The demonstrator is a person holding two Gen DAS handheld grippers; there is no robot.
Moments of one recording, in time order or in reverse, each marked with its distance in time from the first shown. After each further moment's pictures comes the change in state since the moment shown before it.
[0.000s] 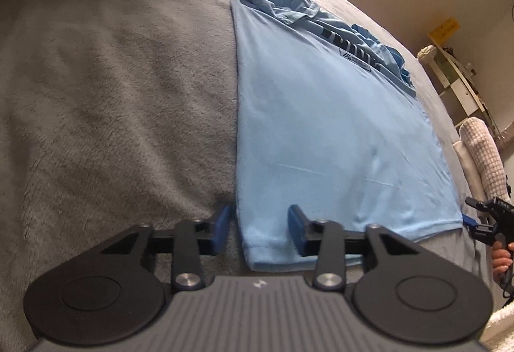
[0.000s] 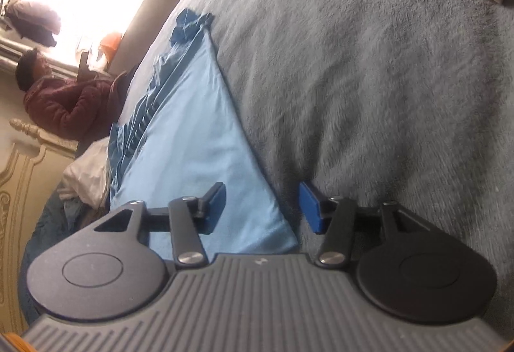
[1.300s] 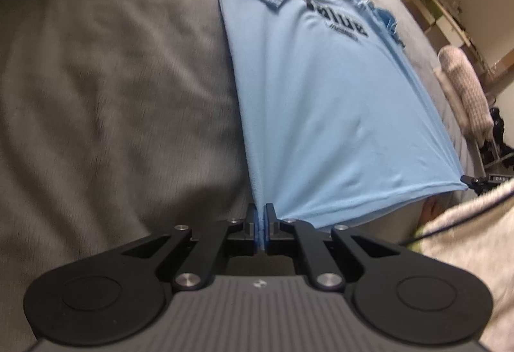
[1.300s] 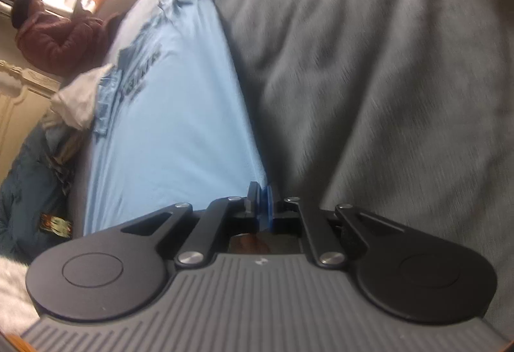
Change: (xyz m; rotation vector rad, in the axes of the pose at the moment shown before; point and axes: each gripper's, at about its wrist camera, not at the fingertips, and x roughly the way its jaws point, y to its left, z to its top) left arm -0.103 -0.001 -0.046 0.140 0.234 0.023; right arm -0.094 0.005 -0.086 -0.108 0.133 -0.145
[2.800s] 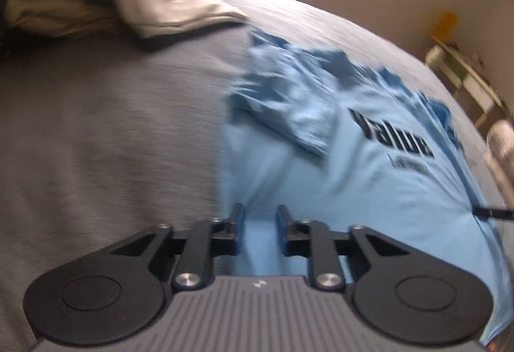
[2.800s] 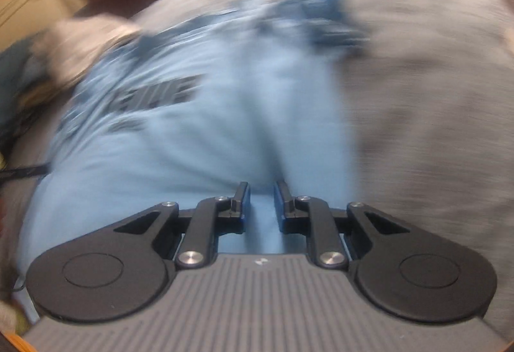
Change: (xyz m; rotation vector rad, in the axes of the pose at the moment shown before) left arm 0.107 0.014 0.166 -0.032 -0.347 0.117; right arm 0.144 0.104 0.123 -0.504 -0.115 -0.093
